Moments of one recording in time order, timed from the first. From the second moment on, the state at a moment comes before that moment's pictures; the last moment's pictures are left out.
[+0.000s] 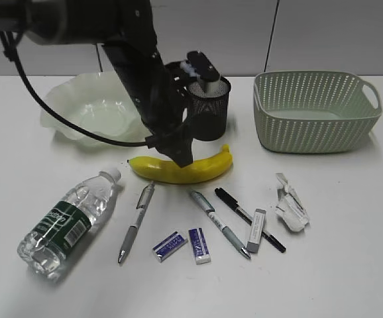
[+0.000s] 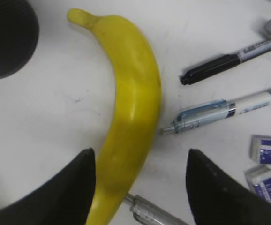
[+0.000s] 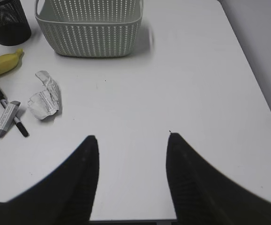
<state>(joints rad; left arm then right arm) -0.59 2.15 -1.73 -0.25 1.00 0.77 0.03 -0.01 -0.51 0.00 1.04 -0.02</state>
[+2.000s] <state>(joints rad) -0.45 2.03 -1.97 -0.04 1.04 0.48 0.03 -0.01 -0.51 0.00 1.04 -0.01</state>
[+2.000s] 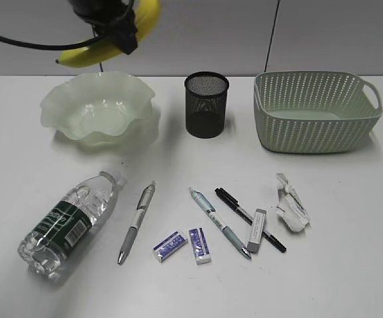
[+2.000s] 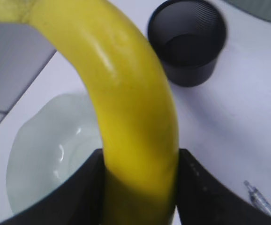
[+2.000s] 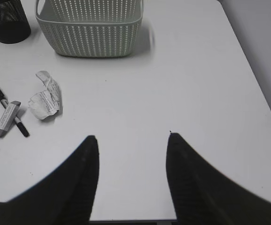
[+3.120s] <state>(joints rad) -0.23 2.20 -1.97 -0.15 1.02 0.39 0.03 -0.01 -0.51 0.00 1.04 -0.02</state>
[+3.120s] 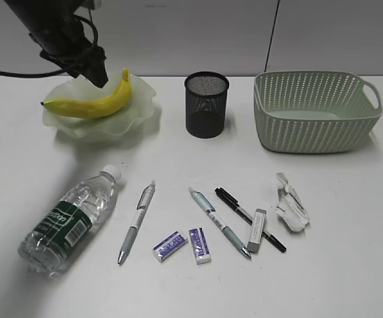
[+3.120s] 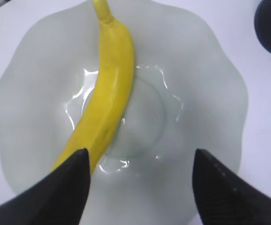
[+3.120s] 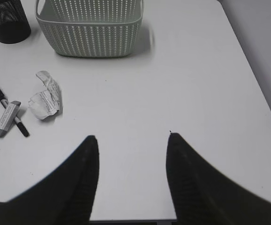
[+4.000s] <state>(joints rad) -0.19 1.33 -1.51 -0.06 1.21 0.07 0.03 -0.01 -0.51 0.00 1.04 -0.02</state>
